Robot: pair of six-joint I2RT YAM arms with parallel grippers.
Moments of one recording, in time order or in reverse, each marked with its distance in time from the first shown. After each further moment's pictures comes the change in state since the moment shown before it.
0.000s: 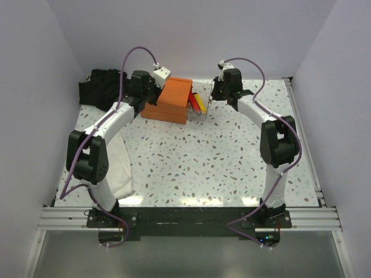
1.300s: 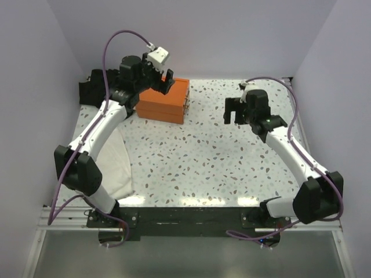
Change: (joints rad) left arm -0.030 -0.139 0.134 0.011 0.192 -0.105; right arm -0.014 -0.665 -0.492 -0.201 0.095 -0.069
